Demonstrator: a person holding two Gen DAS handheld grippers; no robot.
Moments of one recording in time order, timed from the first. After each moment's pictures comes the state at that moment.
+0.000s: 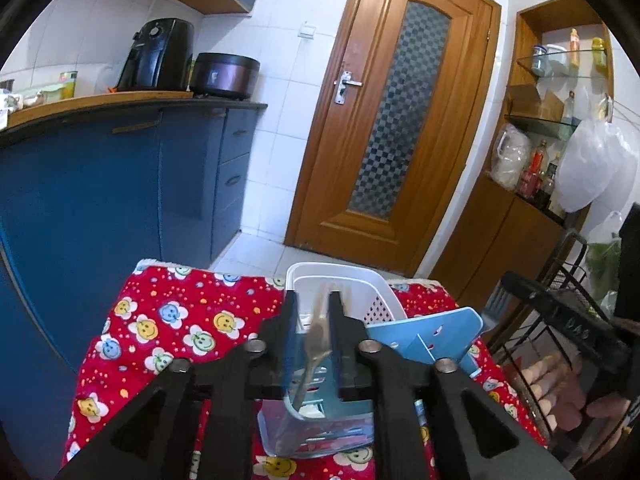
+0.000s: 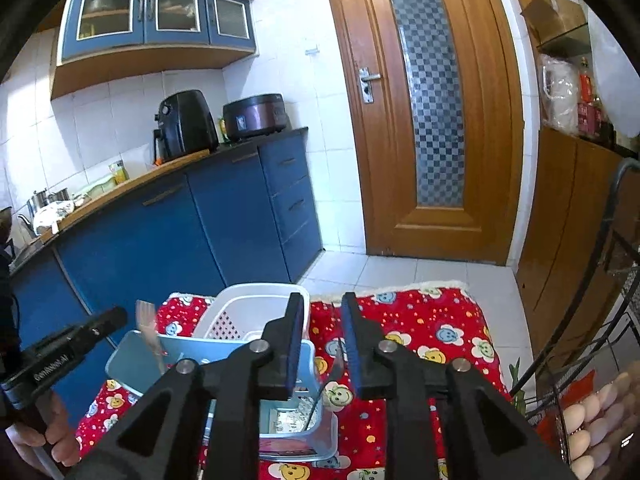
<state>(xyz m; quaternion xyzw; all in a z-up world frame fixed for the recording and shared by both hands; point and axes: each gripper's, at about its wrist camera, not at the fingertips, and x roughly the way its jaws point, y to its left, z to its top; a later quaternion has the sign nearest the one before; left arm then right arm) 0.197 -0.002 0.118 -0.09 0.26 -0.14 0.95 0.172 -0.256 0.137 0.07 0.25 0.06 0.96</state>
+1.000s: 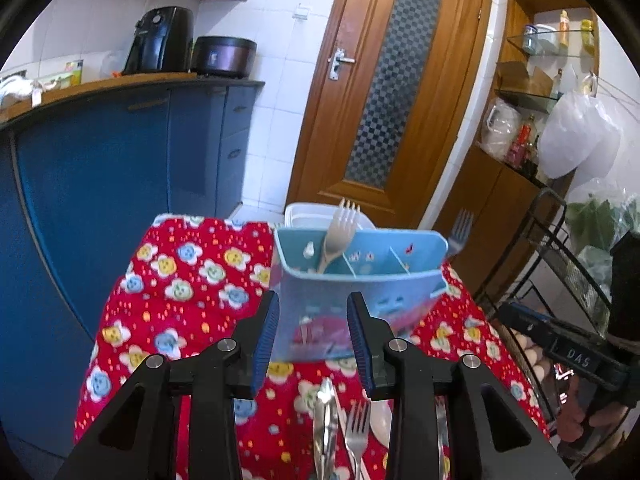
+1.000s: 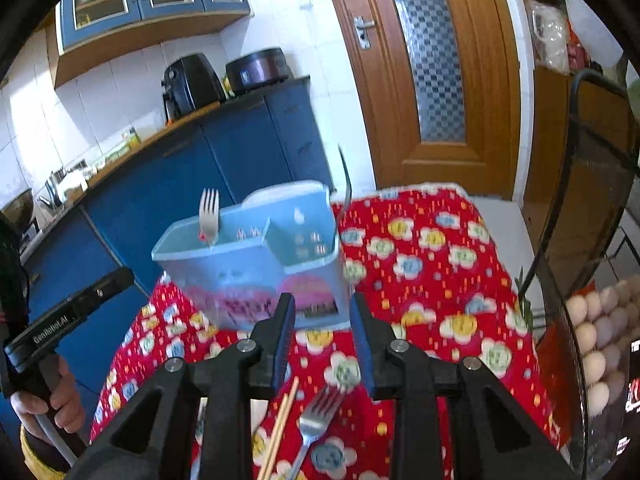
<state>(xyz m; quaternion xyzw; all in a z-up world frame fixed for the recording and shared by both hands) 0.115 0.009 0.109 -0.08 0.30 -0.15 0.94 0.083 -0.254 0.097 0.10 0.35 0.08 0.93</state>
